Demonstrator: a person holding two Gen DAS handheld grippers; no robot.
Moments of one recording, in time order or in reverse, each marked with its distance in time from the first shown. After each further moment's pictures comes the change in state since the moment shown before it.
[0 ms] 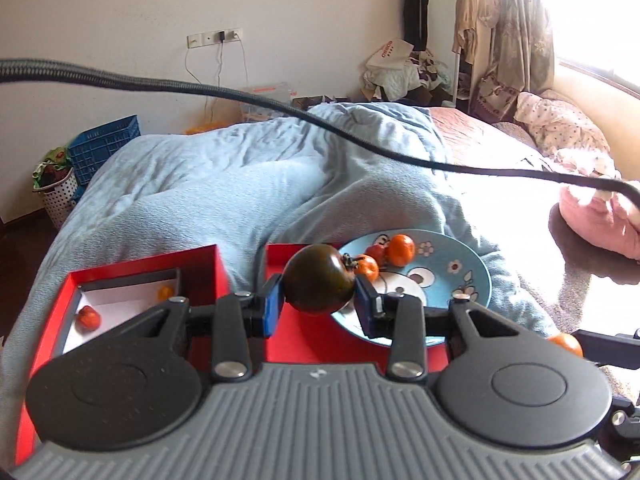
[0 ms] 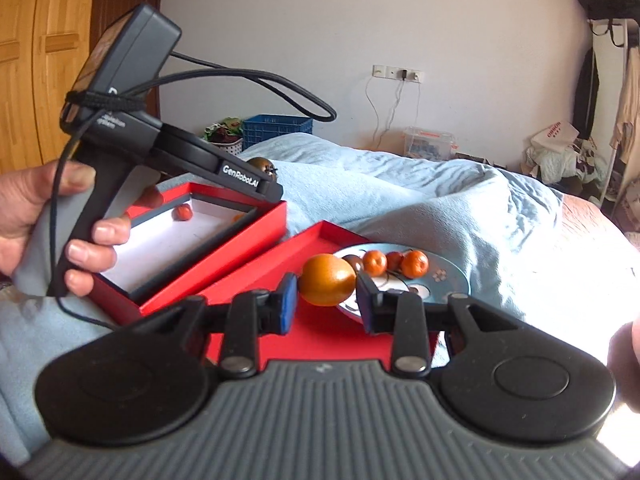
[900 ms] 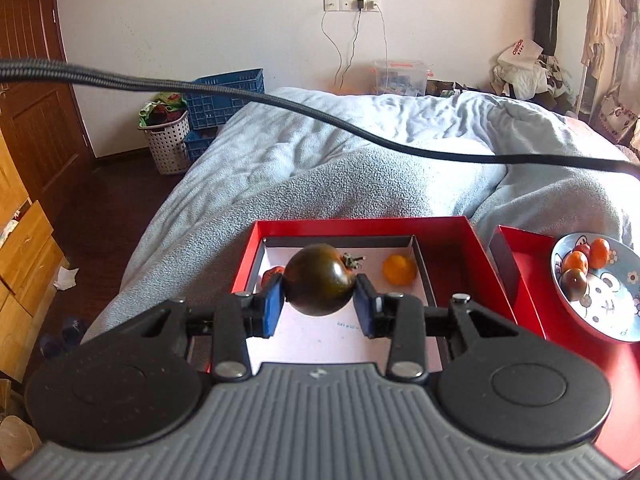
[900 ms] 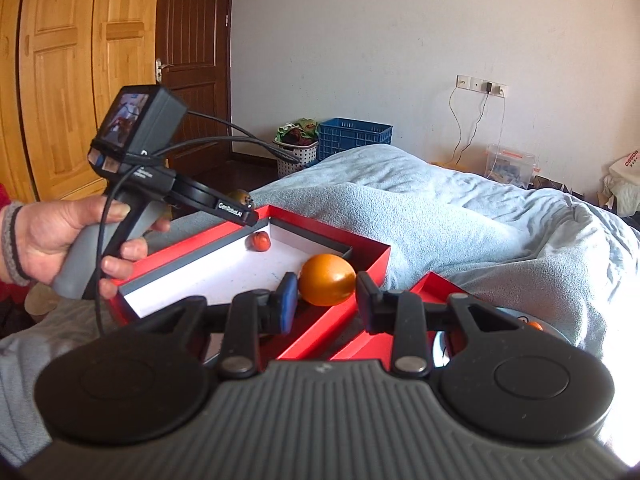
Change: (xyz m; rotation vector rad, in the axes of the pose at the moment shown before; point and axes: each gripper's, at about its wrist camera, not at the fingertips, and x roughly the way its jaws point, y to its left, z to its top) left arm 0.010 0.221 -0.036 -0.188 0.063 0.312; right arm 0.074 0.091 0.066 -0.124 -0.020 0.234
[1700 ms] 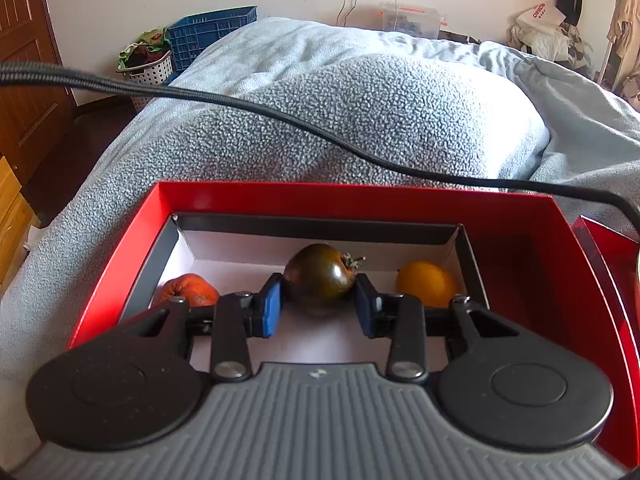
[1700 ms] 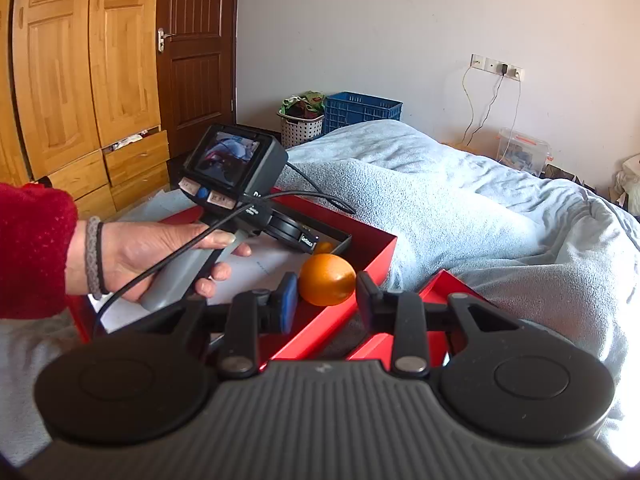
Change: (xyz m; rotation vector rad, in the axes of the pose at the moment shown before) left arm 0.192 -0.021 0.008 -0.062 0.180 -0.025; right arm 0.071 -0.012 0.006 -0.039 0.094 0.014
